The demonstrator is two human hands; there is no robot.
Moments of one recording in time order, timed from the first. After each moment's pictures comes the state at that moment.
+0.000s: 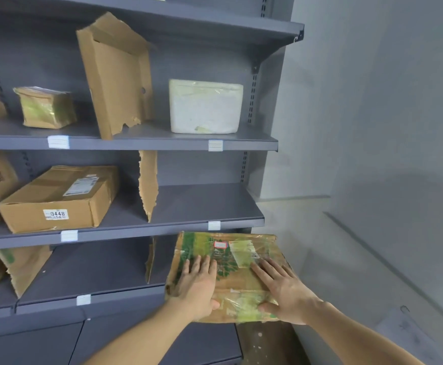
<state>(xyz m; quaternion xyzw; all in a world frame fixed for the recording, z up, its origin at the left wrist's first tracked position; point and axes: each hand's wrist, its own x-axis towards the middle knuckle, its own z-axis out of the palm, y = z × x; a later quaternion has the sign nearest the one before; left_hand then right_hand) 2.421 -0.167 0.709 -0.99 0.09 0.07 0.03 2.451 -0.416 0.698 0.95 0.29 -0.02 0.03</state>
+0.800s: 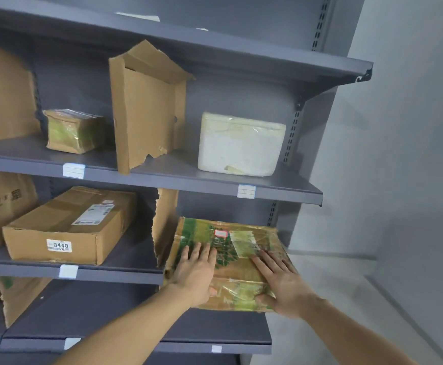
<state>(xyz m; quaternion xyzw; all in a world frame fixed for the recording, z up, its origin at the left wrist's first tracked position) 2.563 -0.102 0.785 -1.00 0.02 -0.02 0.05 2.631 -0.343 0.771 0.94 0.34 0.06 0.05</state>
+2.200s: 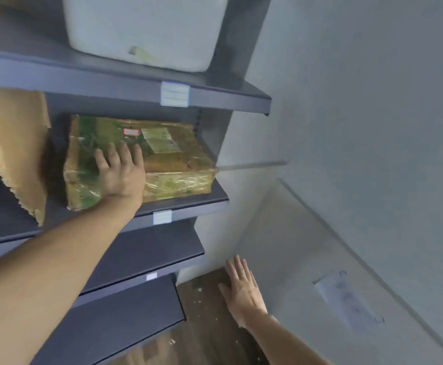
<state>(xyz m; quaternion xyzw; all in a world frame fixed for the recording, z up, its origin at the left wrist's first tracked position) 2.706 -0.104 0.740 -0.99 -0.02 -0.16 0.03 2.541 -0.387 0.581 0.99 -0.03 -0.06 -0.11</state>
